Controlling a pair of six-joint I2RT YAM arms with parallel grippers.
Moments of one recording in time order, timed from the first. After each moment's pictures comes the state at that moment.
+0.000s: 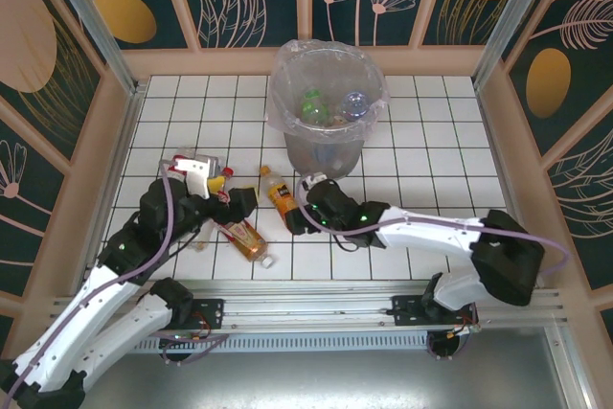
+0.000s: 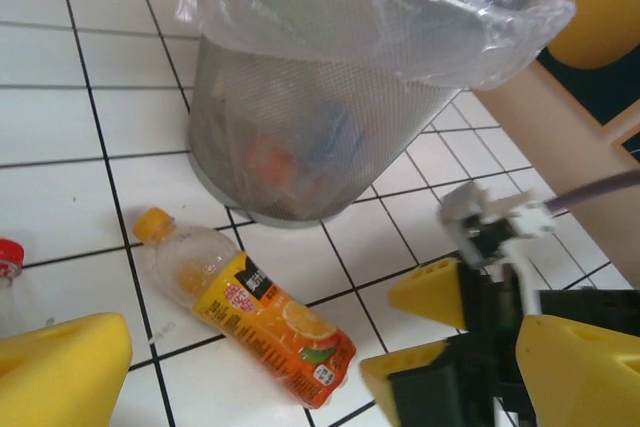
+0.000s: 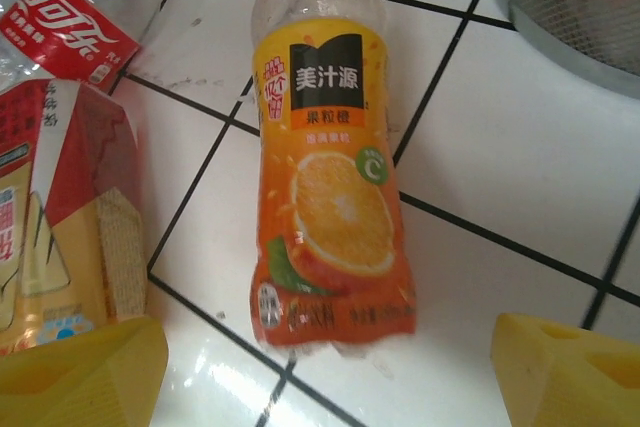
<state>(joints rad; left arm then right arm) -0.60 0.60 0.73 -0.48 0.09 -0.44 1.05 1.44 0.81 -0.16 0.14 0.57</state>
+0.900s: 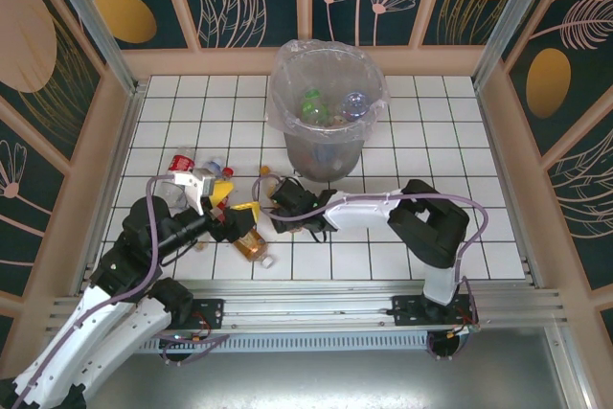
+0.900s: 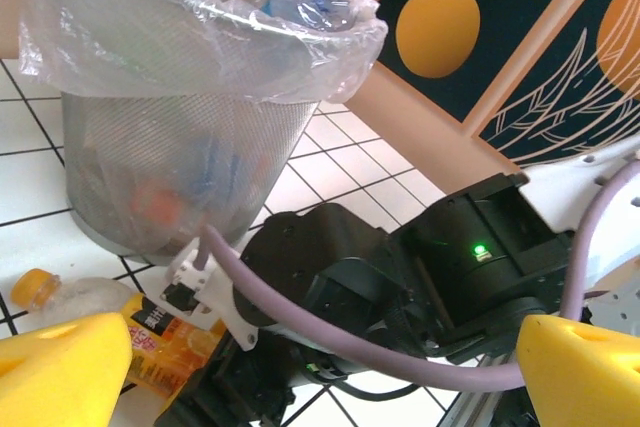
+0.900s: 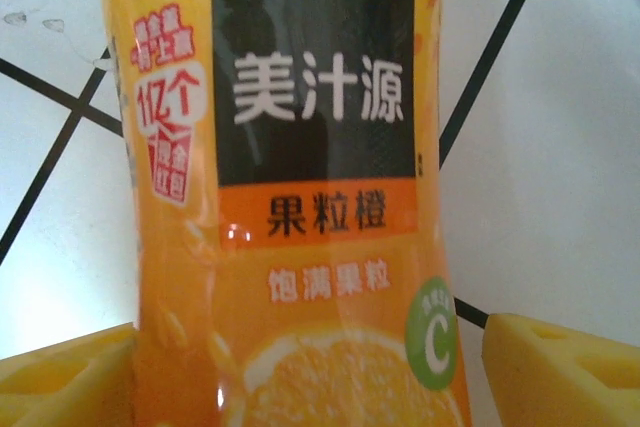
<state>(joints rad) -0.60 0.45 0.64 -0.36 0.31 -0.39 1.05 1.86 1.09 -0.25 0.22 0.50</state>
